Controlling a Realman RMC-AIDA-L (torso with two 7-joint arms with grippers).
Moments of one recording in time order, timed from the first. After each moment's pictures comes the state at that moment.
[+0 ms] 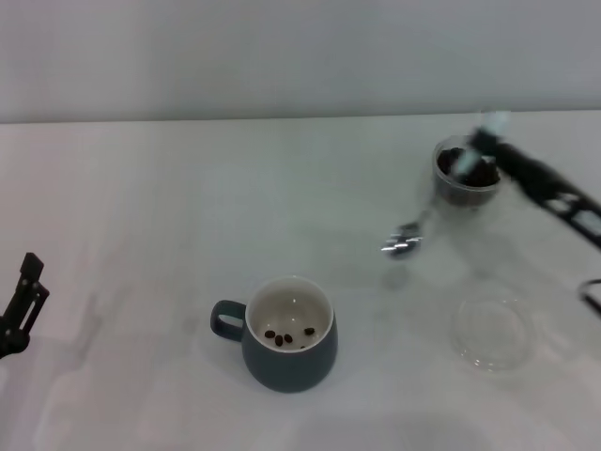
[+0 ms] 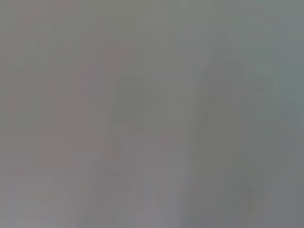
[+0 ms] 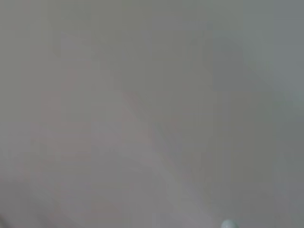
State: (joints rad) left arm -0.17 -2.08 2.84 0.21 -1.19 1.51 -0.17; right arm 0.38 1.95 -1.81 -0.16 -0.18 -1.53 1.25
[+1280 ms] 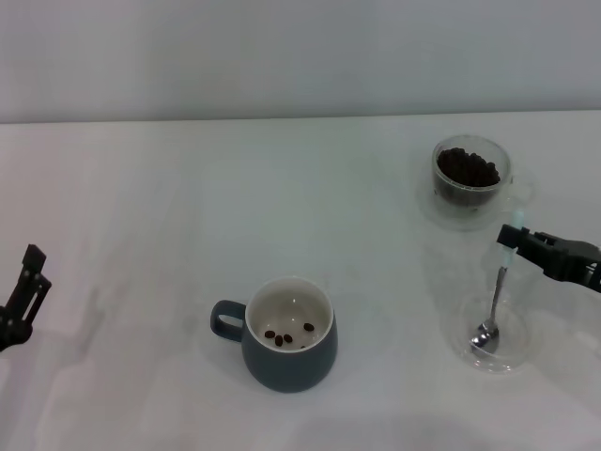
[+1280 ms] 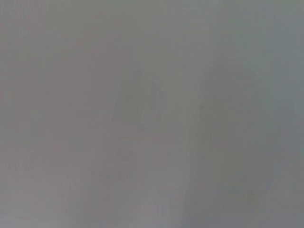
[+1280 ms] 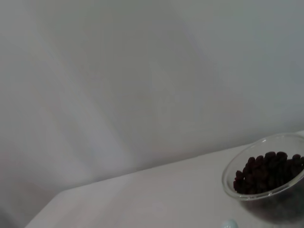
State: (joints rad) left arm -0.19 -2.08 2.83 0.22 -1.20 1.50 -0.19; right arm 0.40 1.85 -1.84 -0.04 -0.37 -1.32 1.25
